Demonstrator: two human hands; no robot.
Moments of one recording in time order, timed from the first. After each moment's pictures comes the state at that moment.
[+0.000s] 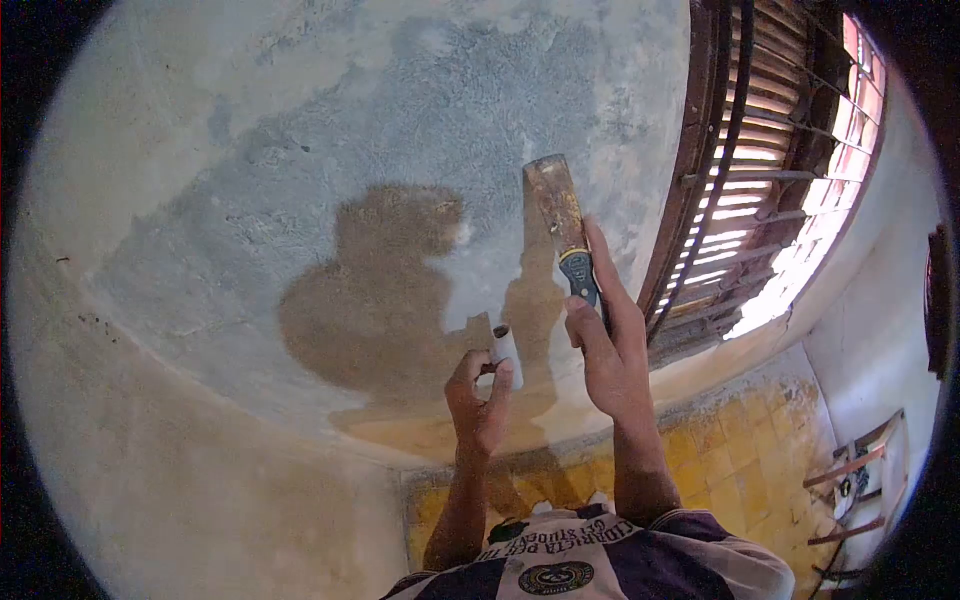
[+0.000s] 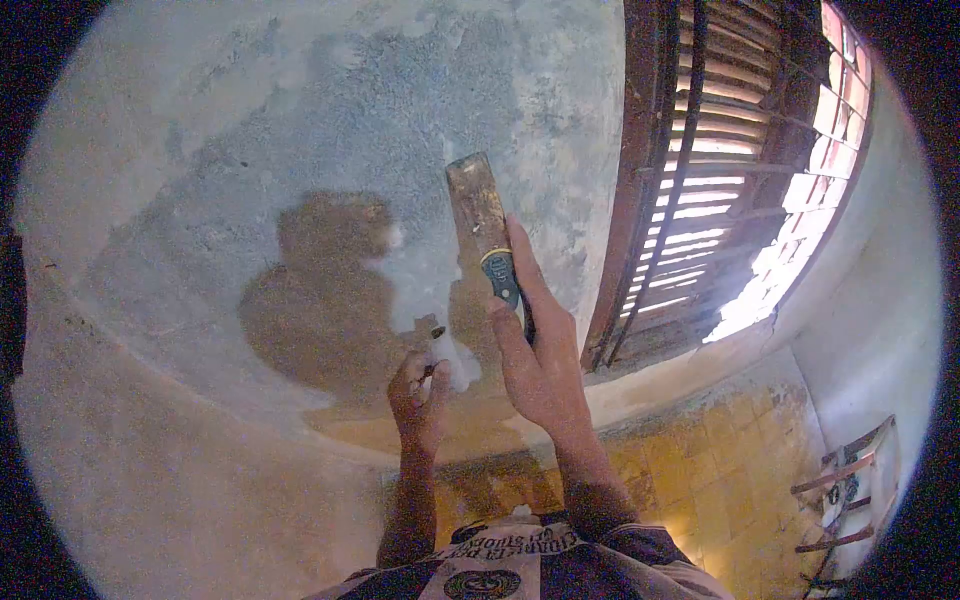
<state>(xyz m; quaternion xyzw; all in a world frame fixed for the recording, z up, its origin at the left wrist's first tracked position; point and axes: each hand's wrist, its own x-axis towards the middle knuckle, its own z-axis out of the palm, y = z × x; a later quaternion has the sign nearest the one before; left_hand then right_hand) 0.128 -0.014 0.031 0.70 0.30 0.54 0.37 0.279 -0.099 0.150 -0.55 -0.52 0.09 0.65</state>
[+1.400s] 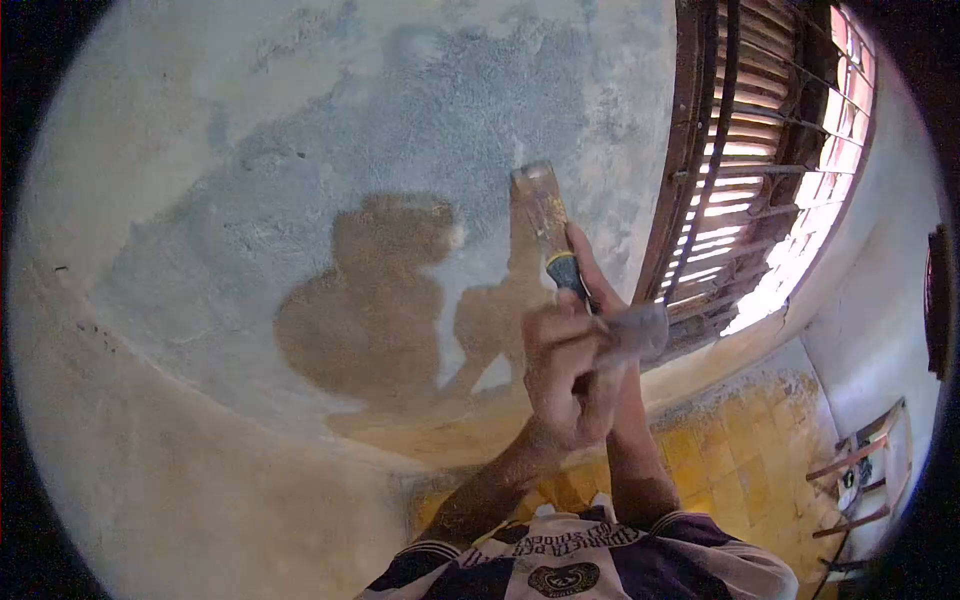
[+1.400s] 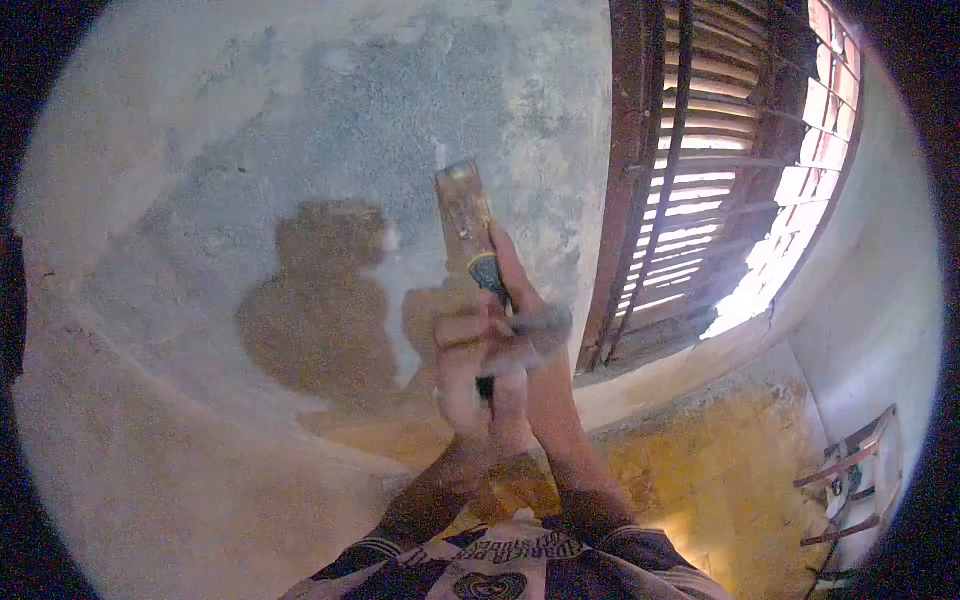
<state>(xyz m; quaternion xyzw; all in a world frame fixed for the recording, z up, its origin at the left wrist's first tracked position) 0.203 -0.064 0.133 0.67 -0.03 0.69 0.26 0.280 -0.082 0.140 -0.53 -0.52 0.05 0.67</state>
